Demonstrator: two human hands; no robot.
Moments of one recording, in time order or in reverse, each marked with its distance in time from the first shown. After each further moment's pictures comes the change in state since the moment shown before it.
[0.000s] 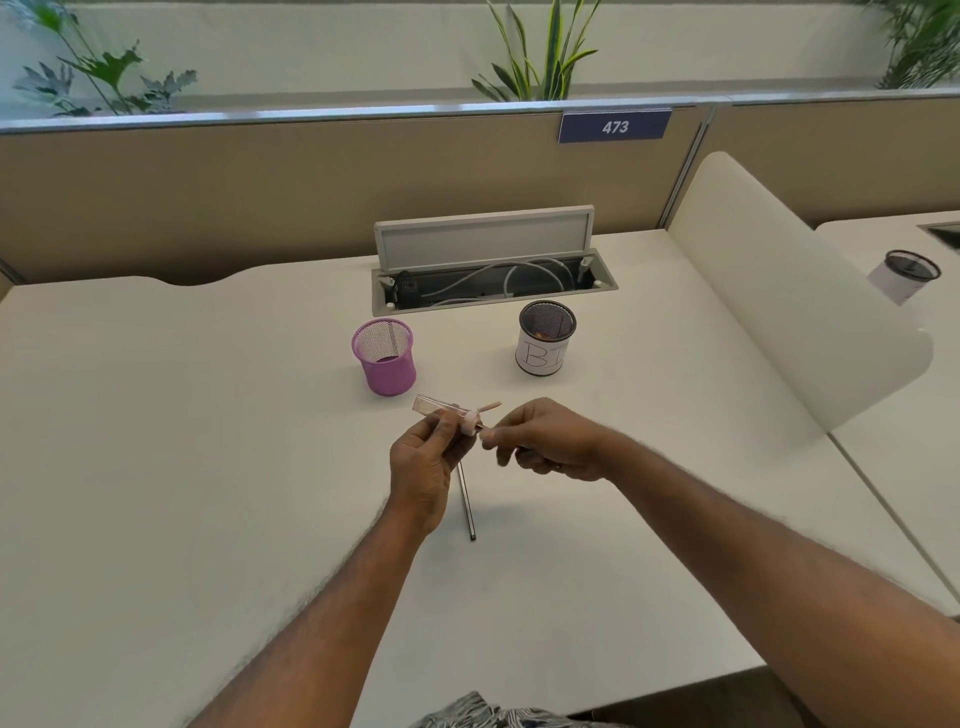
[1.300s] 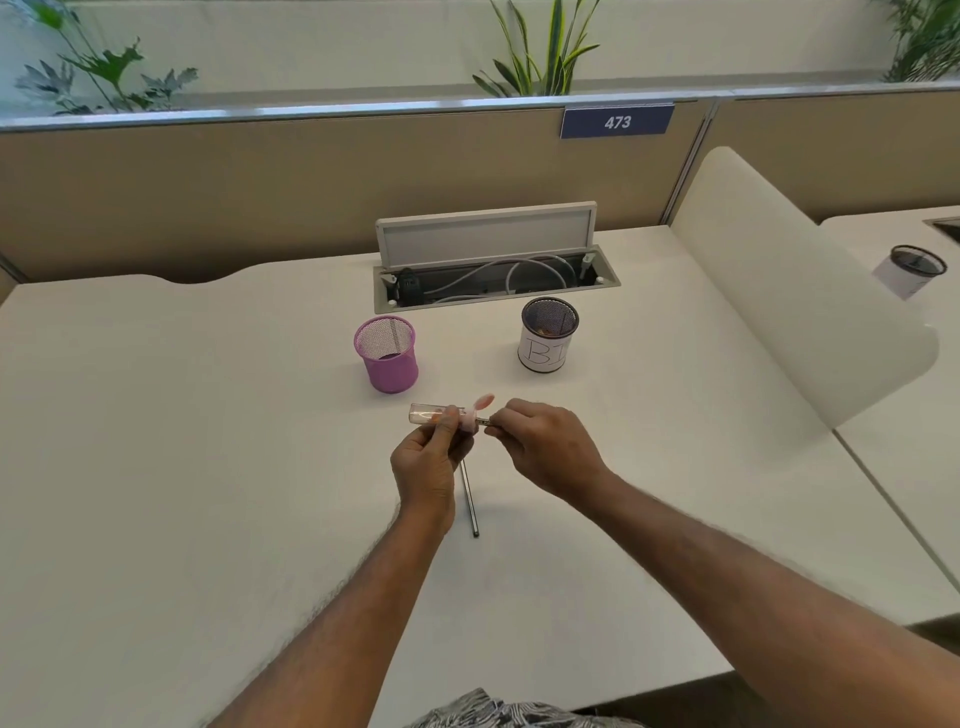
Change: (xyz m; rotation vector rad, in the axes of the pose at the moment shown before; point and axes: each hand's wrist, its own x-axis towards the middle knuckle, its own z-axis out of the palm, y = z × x) left_hand -0.001 -0.011 0.006 0.045 0.266 0.010; right_hand 0.002 0.027 0.022 -1.082 0.679 -0.817
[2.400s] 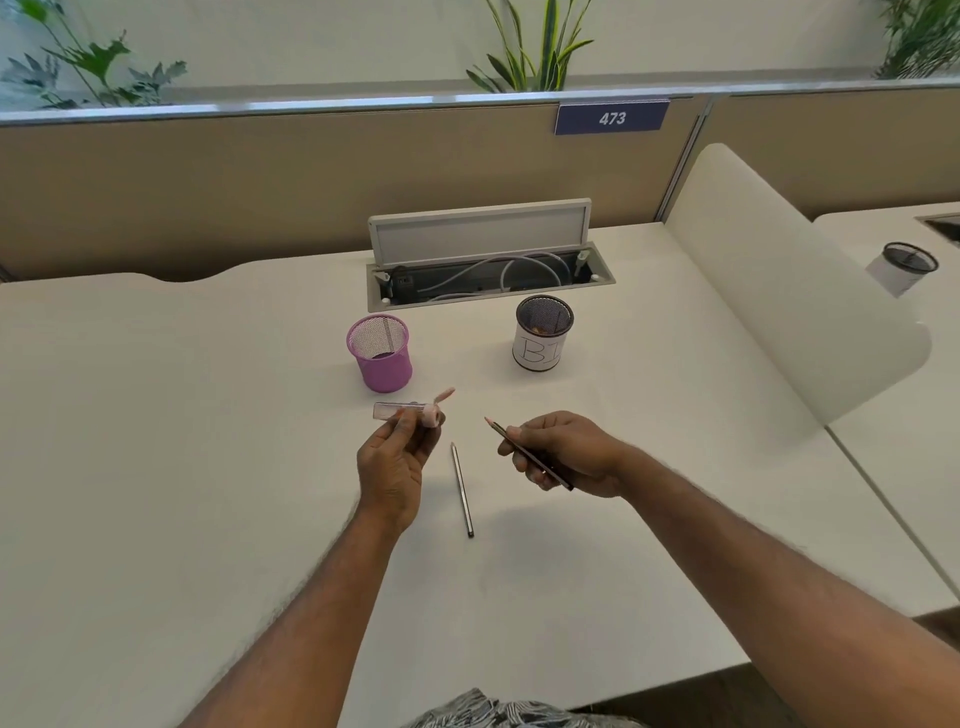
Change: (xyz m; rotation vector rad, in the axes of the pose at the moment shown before) left_hand 0.026 0.012 -0.031 -0.121 -0.186 0.000; right_hand -0.004 0.029 -0.017 1.345 -0.634 0.921
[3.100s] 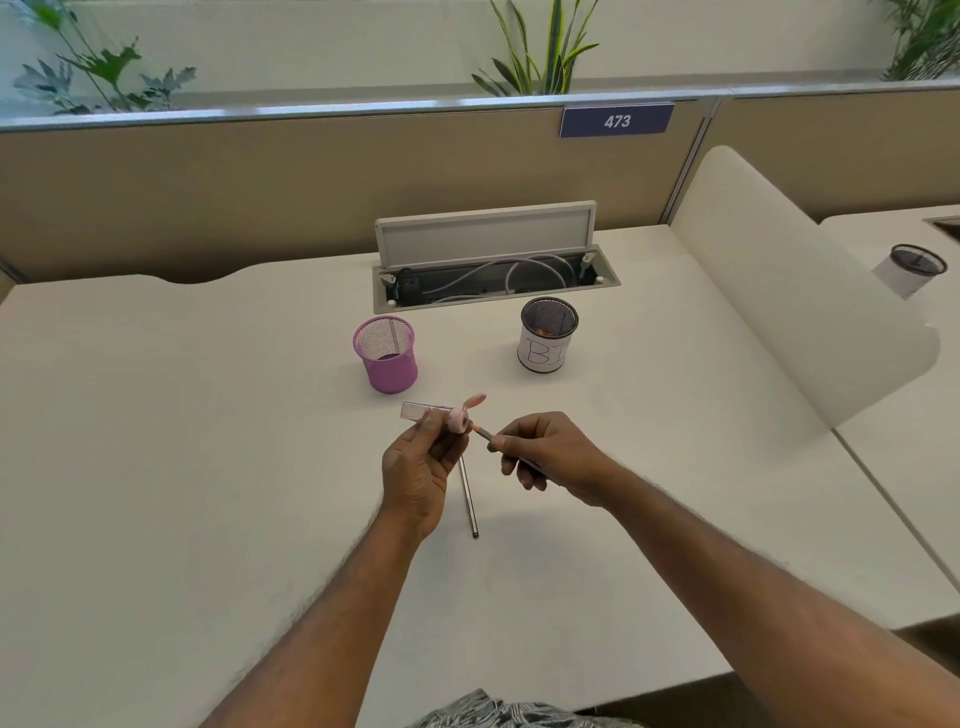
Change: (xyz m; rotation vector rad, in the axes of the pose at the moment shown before) left_hand -0.018 -0.004 0.016 0.029 -0.070 -0.064; right_hand 0.002 0.003 0.025 -0.182 0.172 -0.216
